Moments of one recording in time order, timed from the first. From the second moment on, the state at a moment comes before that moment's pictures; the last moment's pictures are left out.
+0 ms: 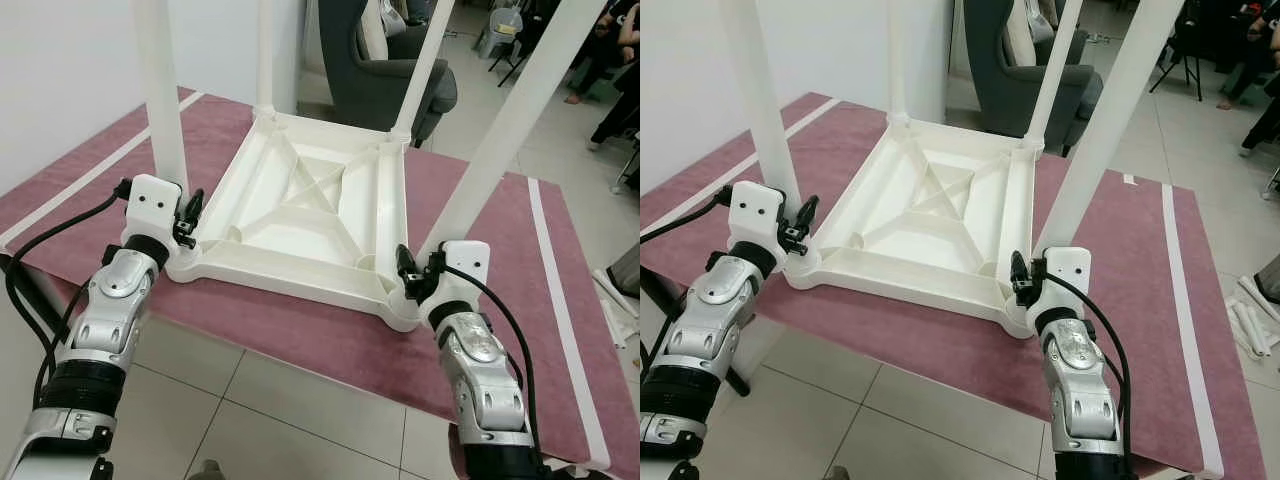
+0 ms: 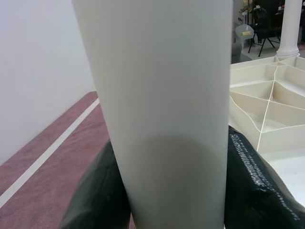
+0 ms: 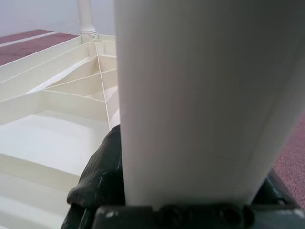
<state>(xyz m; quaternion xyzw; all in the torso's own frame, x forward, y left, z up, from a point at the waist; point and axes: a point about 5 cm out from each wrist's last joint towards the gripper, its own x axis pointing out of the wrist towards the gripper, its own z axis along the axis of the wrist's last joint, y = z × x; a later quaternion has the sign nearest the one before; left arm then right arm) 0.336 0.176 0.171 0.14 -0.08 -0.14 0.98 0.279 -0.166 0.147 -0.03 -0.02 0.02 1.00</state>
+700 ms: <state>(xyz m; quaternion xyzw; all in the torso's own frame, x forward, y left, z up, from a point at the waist) 0.337 0.177 0.168 0.14 -0.08 -0.14 0.98 0.280 -0.165 0.144 -0.03 -0.02 0.02 1.00</state>
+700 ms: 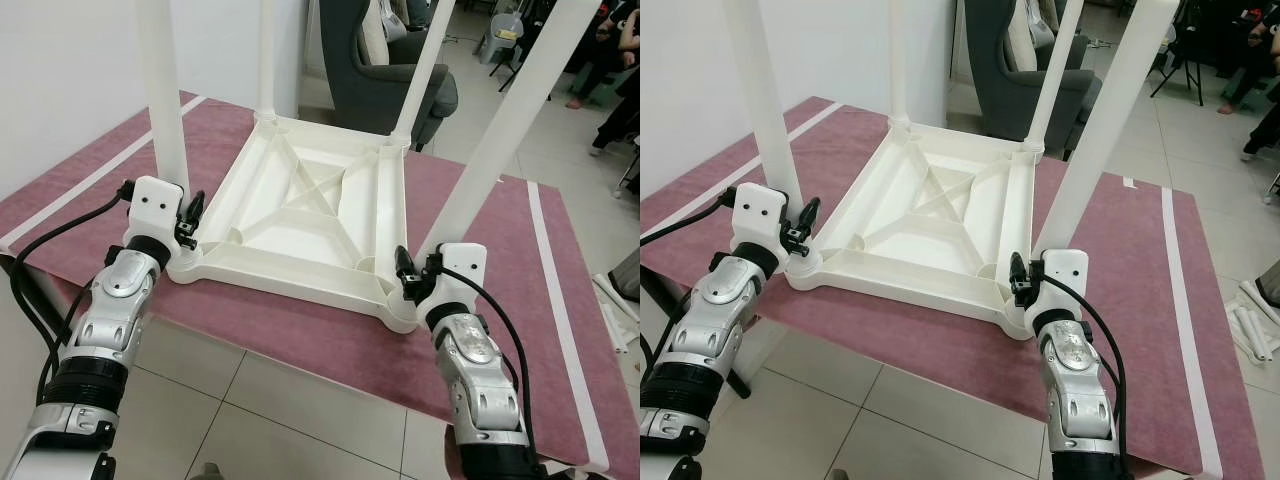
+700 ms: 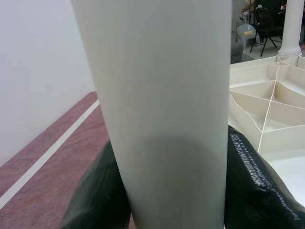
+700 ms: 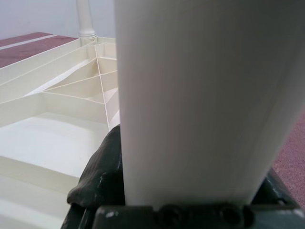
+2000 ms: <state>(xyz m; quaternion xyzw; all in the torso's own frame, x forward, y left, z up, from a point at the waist) 0.337 0.177 0.169 0.14 -0.08 -0.14 0.98 0.280 -0.165 0.145 -0.03 -0.03 0.02 1.00</state>
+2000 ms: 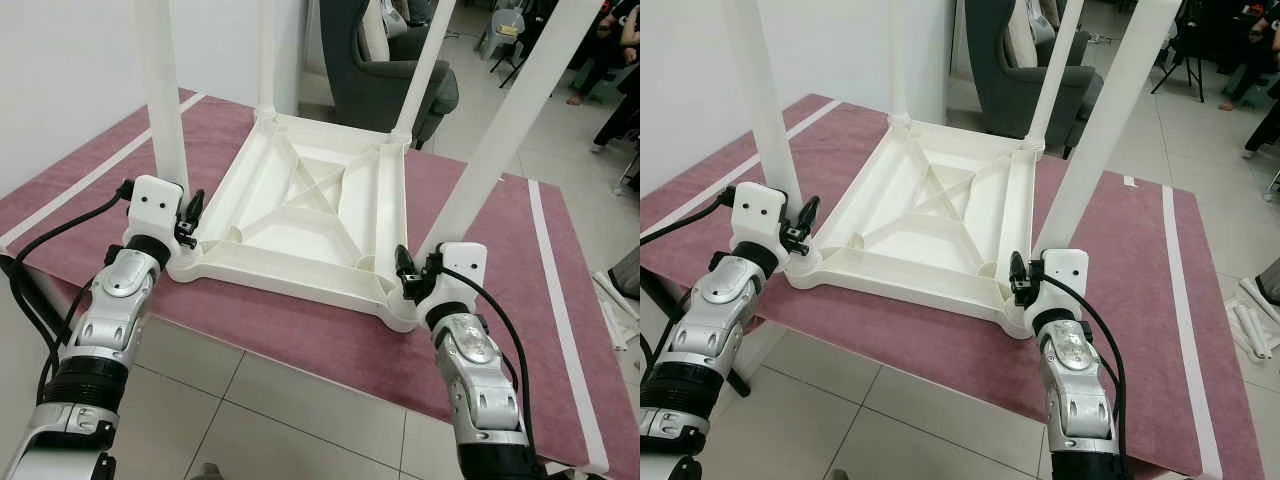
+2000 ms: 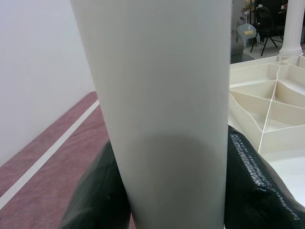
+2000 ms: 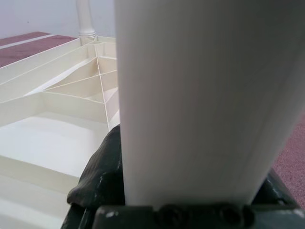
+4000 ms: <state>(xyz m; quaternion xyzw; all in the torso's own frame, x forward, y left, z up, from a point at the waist) 0.338 0.174 0.169 0.14 -0.09 -0.14 0.98 0.280 -0.166 0.145 -0.03 -0.04 0.01 1.00</state>
